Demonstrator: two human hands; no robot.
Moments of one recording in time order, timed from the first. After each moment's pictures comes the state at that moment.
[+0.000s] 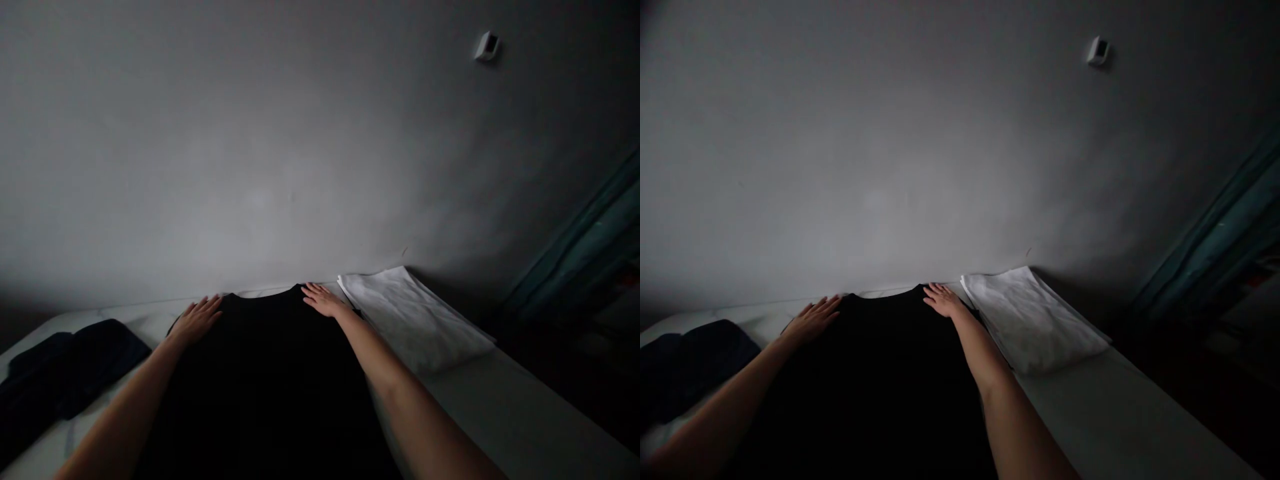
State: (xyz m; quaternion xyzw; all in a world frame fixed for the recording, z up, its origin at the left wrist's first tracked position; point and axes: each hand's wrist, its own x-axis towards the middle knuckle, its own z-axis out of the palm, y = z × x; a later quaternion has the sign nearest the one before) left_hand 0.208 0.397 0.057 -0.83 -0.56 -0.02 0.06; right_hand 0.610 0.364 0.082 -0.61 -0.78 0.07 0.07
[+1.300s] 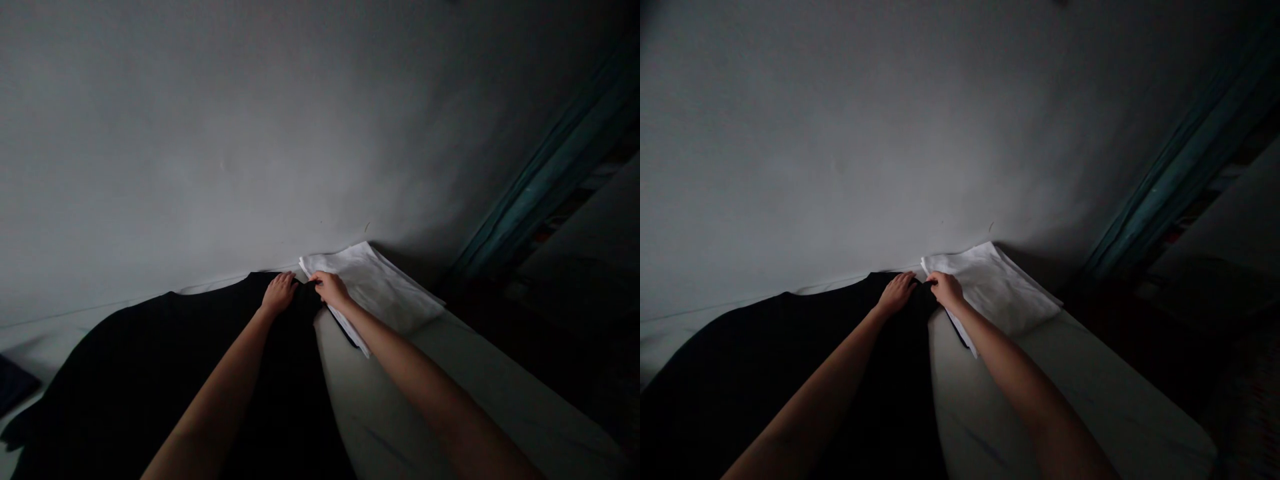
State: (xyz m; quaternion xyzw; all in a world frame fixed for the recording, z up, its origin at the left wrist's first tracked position) left_hand 0.548 0.392 0.027 -0.90 -0.39 -0.20 -0.01; right_hand 0.703 0.294 0.091 -0.72 -0.63 0.09 0.29
